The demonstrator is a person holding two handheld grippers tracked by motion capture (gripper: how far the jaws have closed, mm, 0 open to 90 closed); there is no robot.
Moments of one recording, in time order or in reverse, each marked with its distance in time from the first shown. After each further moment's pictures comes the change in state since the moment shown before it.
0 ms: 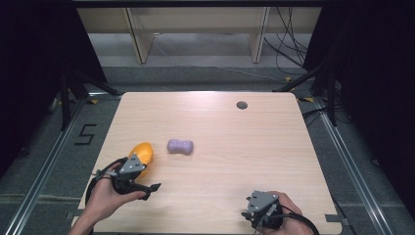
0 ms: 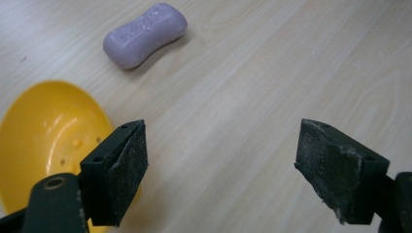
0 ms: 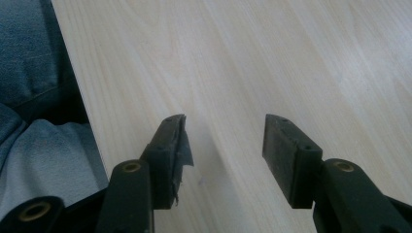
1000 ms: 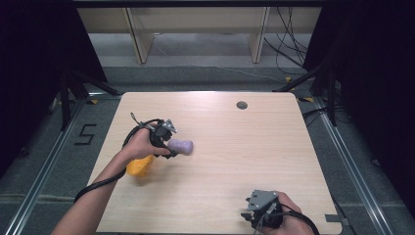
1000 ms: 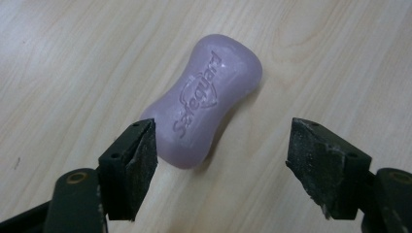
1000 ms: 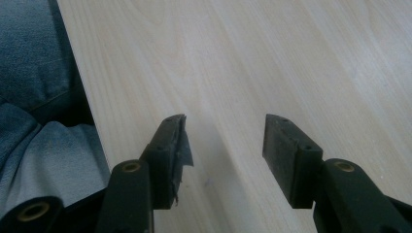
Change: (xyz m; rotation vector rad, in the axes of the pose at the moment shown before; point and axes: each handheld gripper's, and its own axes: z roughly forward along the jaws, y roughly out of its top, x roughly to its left) left arm 0.079 0.091 0.109 0.252 -0.095 0.184; right arm 0.001 -0.003 0.003 -0.004 0.018 0.070
